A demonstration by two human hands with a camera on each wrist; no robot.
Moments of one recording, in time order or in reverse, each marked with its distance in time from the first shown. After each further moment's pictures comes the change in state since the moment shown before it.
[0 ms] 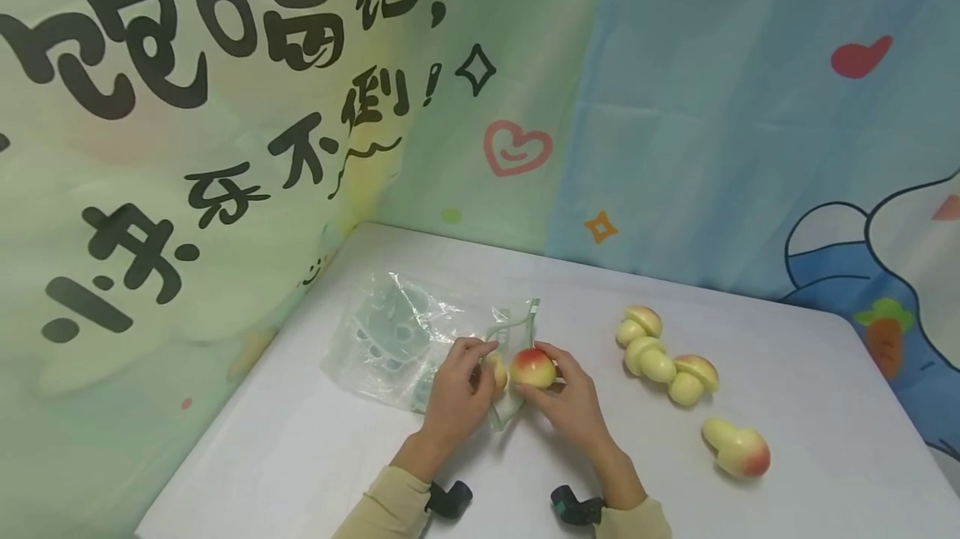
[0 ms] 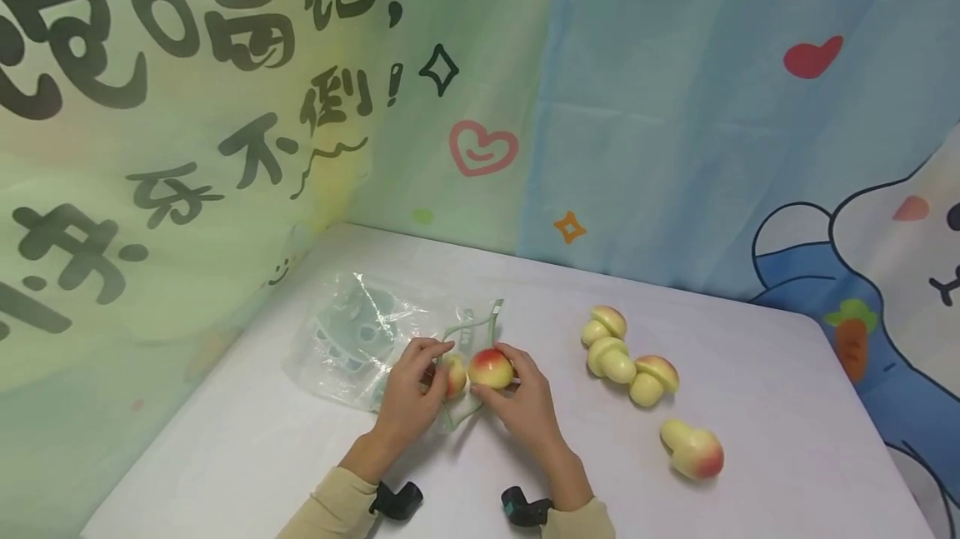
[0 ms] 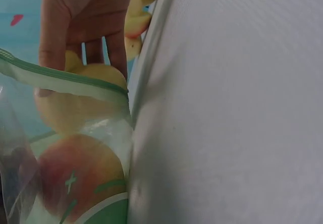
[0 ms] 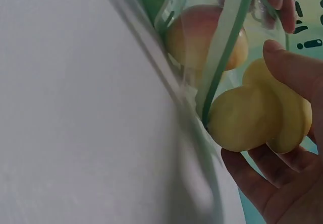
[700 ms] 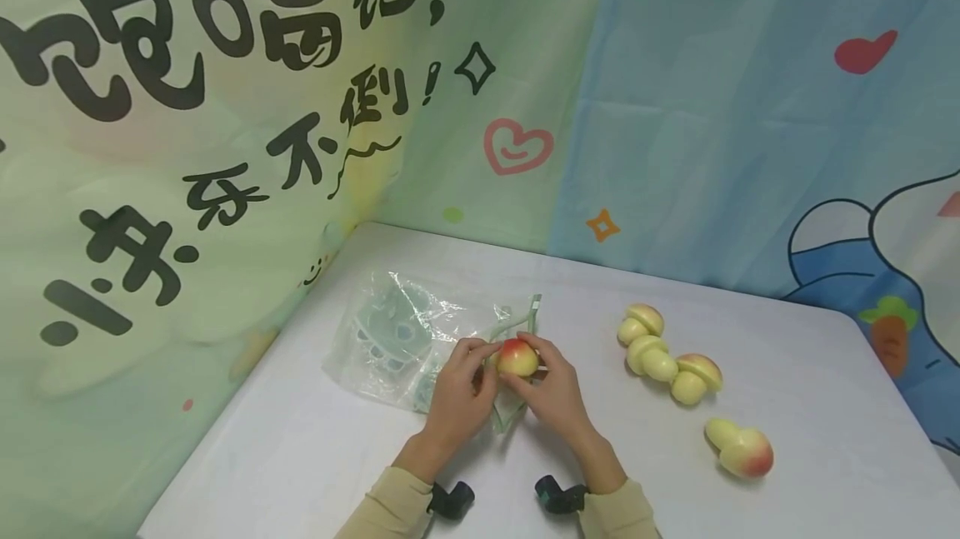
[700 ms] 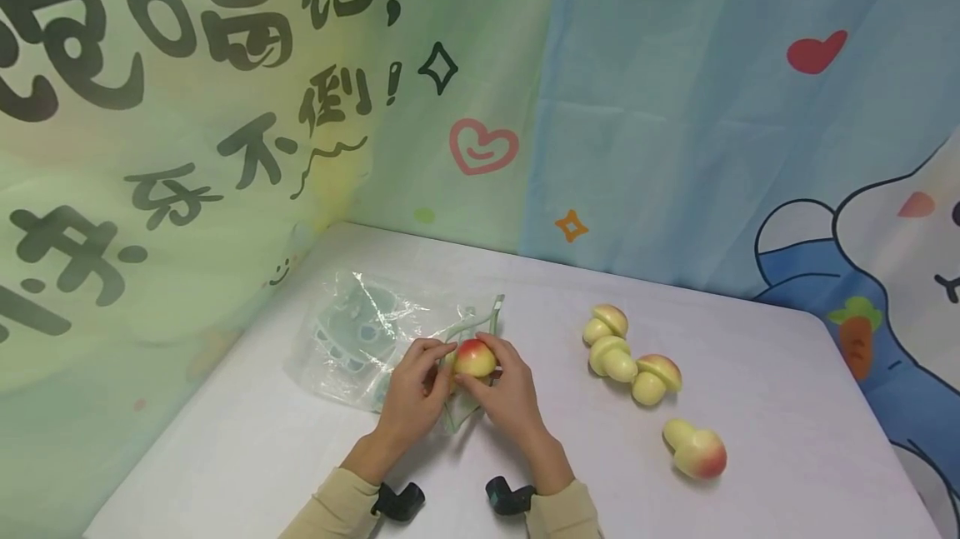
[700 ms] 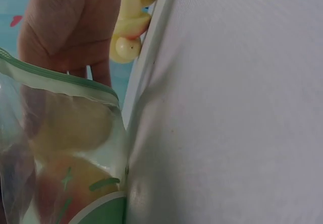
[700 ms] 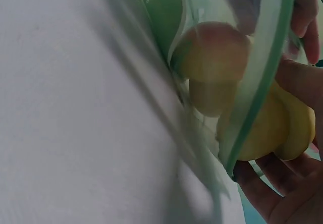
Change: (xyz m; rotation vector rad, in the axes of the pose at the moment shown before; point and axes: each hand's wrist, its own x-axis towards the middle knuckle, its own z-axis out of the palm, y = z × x) left_hand 0.000 0.004 0.000 0.015 -0.043 -0.010; right_hand 0.015 -0.010 0.021 0.003 0.001 -0.029
